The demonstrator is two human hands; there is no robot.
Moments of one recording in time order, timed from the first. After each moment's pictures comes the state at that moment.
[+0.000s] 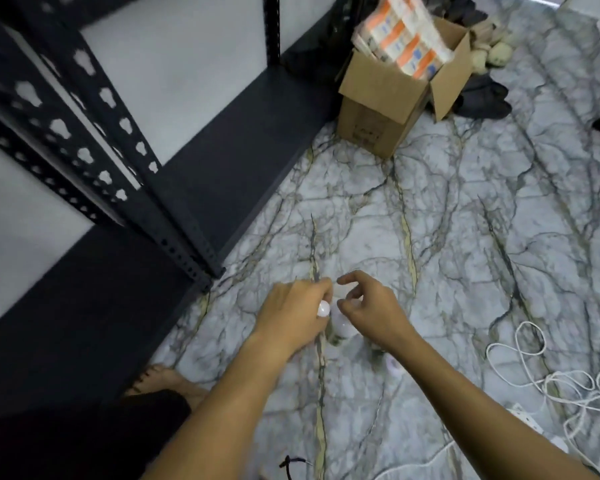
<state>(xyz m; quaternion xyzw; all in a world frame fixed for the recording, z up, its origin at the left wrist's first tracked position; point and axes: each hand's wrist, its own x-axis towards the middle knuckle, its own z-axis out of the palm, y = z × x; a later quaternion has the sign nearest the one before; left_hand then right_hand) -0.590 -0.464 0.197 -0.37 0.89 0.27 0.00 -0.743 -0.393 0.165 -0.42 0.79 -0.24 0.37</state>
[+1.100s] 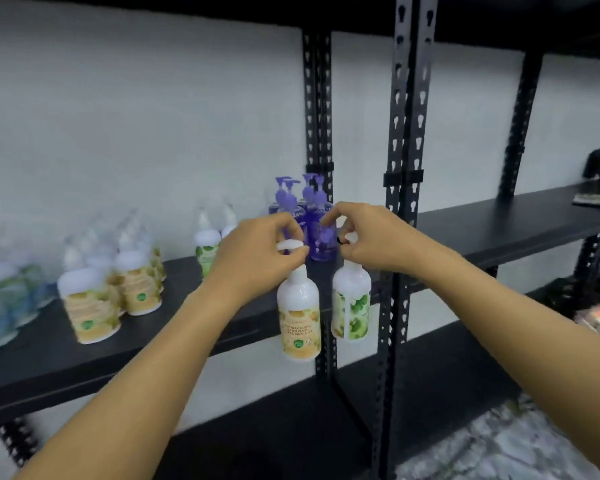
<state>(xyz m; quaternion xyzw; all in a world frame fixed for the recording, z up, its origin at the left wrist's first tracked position) -0.289 -0.427 0.586 -0.59 0.71 -0.05 -0.38 -0.486 -0.501 0.601 -0.87 0.39 -0.28 0.10</state>
